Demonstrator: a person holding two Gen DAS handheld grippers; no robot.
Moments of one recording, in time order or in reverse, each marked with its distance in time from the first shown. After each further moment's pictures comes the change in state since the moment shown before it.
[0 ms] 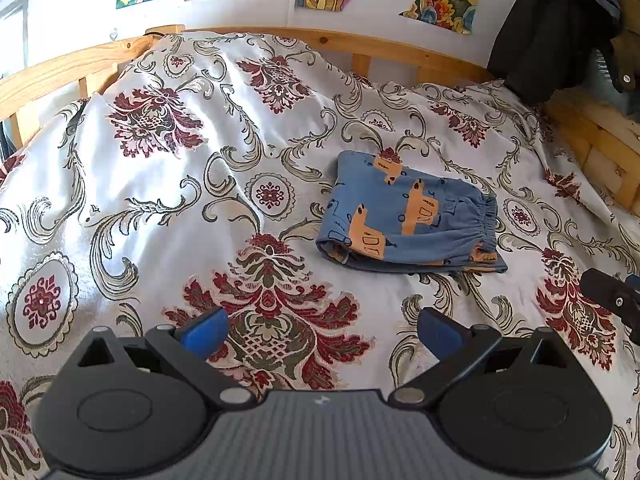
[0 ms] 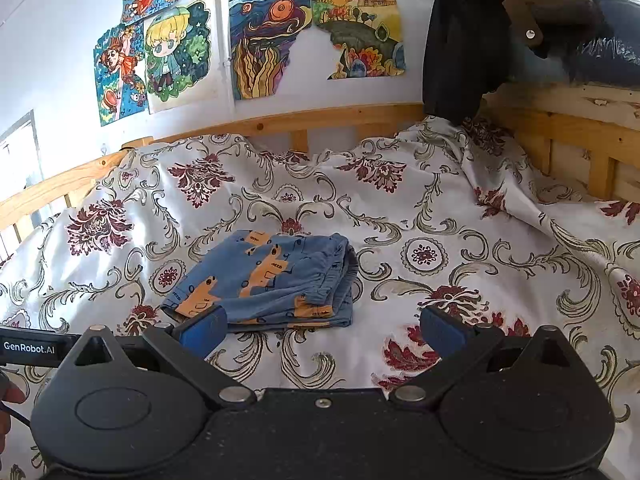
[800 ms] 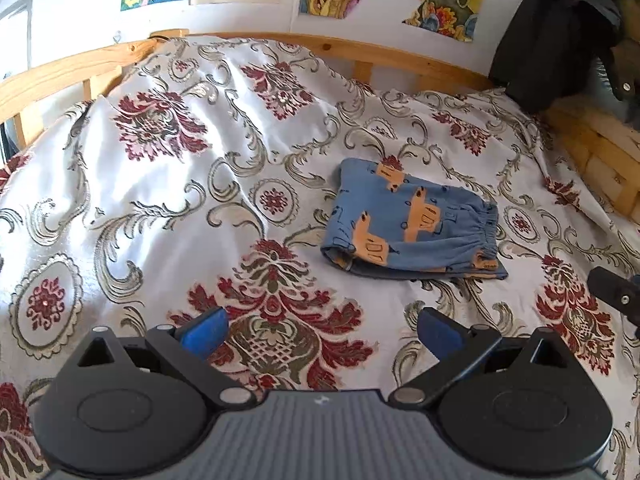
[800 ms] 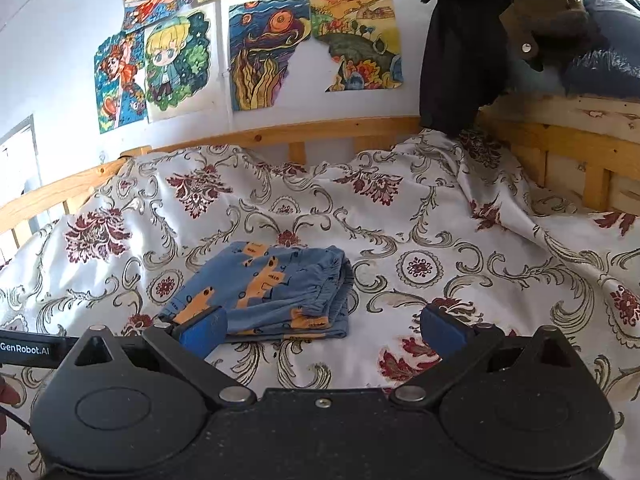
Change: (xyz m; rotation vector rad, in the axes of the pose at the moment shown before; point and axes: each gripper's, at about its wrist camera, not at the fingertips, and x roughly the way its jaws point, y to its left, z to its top) left arm -0.003 0.002 0.001 -0.013 -0.015 -0.008; right arm -0.005 -0.001 0.002 -0.009 -0.033 -0.009
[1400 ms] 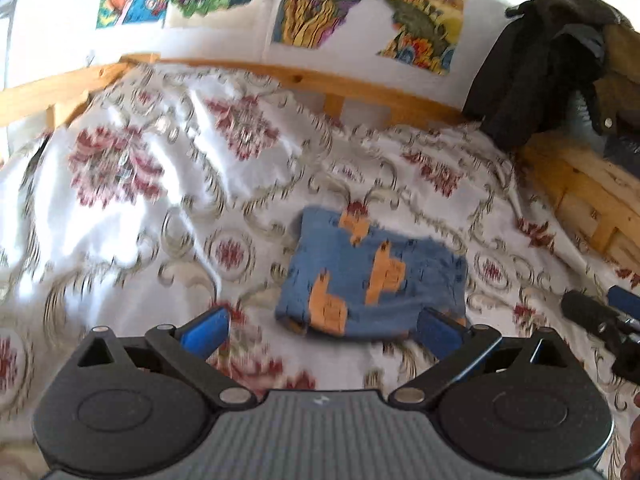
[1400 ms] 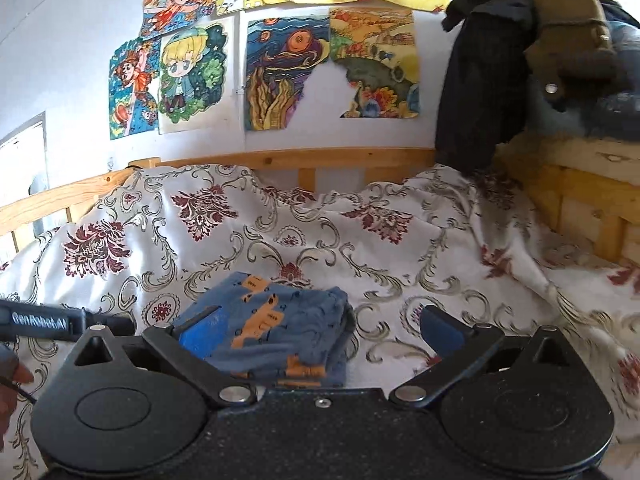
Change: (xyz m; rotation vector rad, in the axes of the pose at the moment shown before) left arm 0.016 -0.016 0.030 -0.016 -0.073 -0.084; right arm 0.011 0.001 0.026 -0.061 -0.072 0.008
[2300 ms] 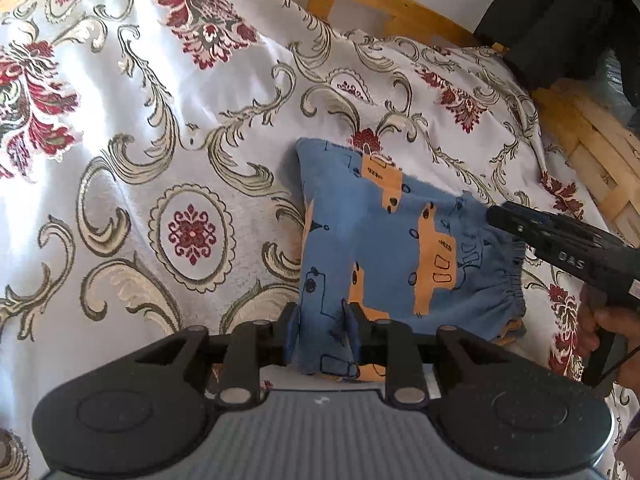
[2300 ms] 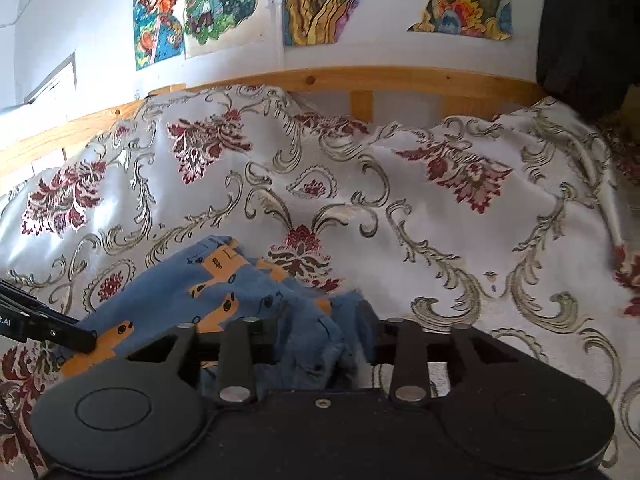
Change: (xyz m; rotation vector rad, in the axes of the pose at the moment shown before) left arm 0.145 0.056 0.051 0.009 0.287 -0.164; right arm 0.220 -0.042 0.018 -0.089 0.201 0.235
